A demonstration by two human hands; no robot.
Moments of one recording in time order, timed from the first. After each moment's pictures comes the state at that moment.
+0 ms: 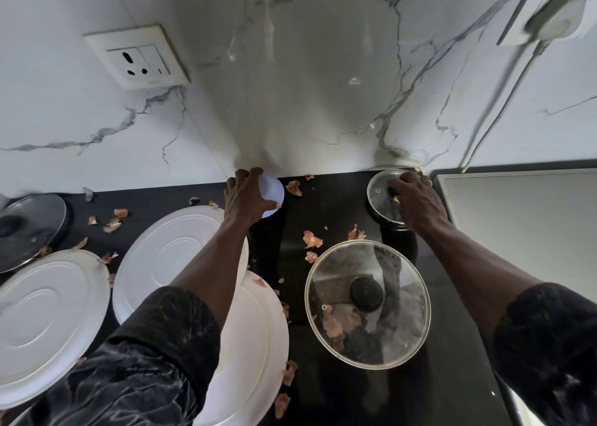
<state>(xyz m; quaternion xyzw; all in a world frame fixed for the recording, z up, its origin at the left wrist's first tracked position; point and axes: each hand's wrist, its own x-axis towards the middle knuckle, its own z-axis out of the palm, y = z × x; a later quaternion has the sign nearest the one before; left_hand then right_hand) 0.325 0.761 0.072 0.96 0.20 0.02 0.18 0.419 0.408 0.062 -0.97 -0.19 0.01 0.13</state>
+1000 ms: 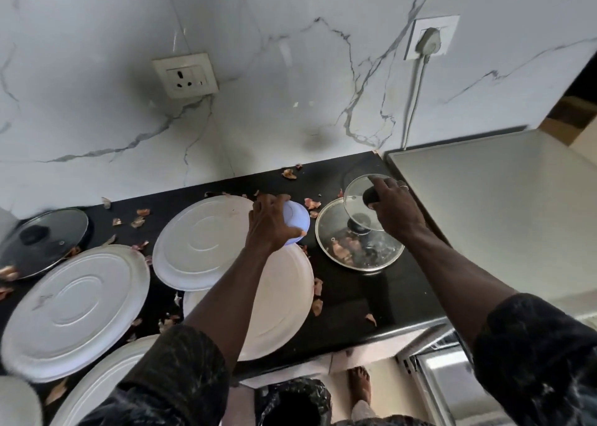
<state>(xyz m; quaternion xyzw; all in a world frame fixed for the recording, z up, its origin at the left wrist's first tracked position) 0.131 0.706 0.110 0.98 0.03 0.04 0.20 0.185 0.424 0.118 -0.97 -0.12 -0.10 0.19</state>
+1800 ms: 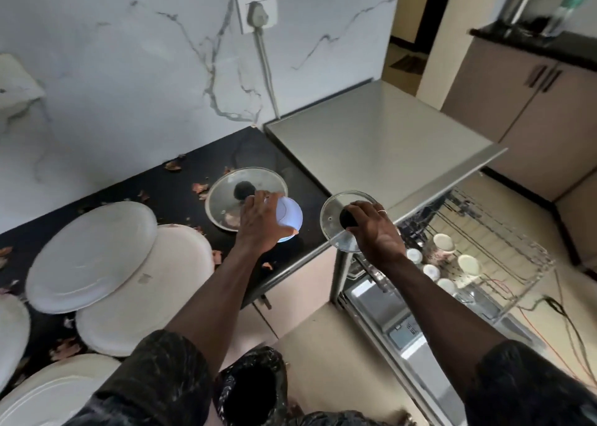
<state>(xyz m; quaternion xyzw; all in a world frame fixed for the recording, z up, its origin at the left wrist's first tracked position) 0.045 0.502 0.096 0.96 -0.17 0.02 0.20 -0.046 0.245 0.069 -0.97 -0.03 -0.16 0.19</state>
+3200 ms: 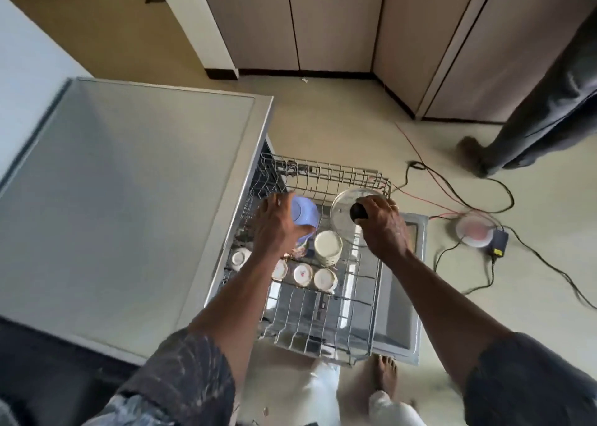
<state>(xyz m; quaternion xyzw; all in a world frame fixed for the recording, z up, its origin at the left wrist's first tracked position) 0.046 -0.041 -0.043 0.86 -0.46 -0.16 0.13 -0.161 -0.156 -0.070 -0.84 0.47 -0.09 0.25</state>
